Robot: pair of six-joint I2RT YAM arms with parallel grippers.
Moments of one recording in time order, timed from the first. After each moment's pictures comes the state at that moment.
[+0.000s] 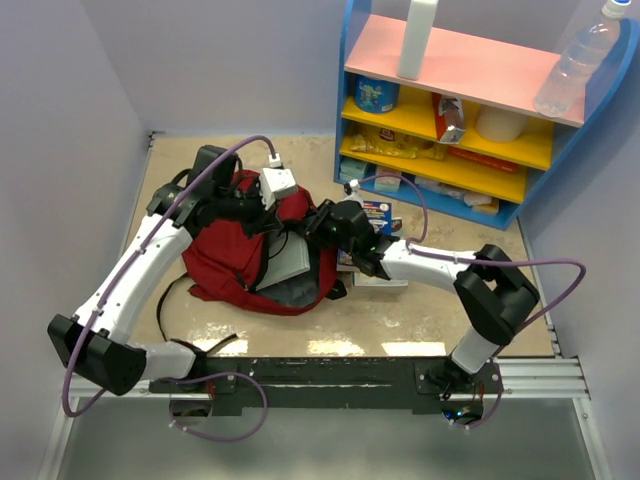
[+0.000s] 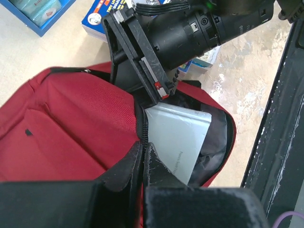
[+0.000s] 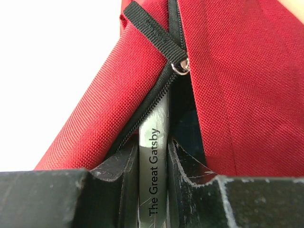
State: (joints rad) left arm -0.41 1.31 1.40 -0.88 0.60 0.53; right arm 0.80 1.66 0.97 0.31 0.08 1.21
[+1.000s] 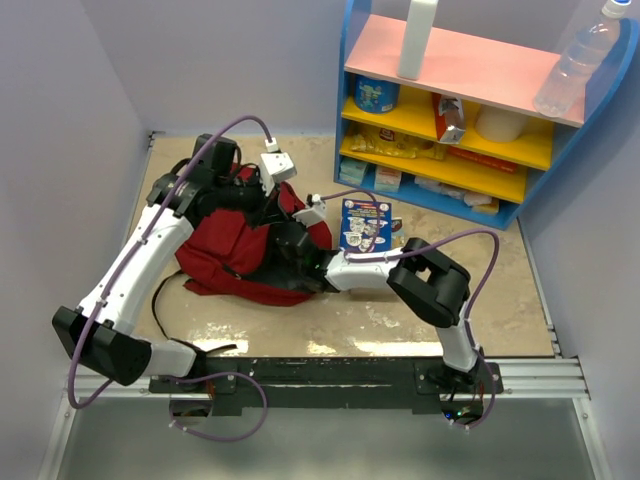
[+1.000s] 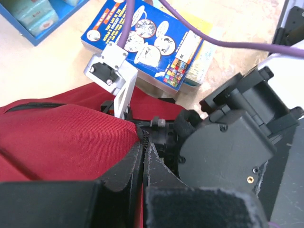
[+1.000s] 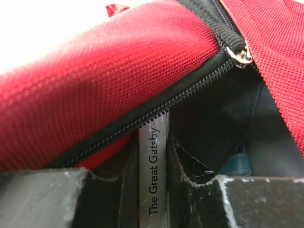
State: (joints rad) left arm -0.40 1.35 1.47 -0.88 0.66 0.43; right arm 1.04 2.01 1.24 0.61 0.65 1.16
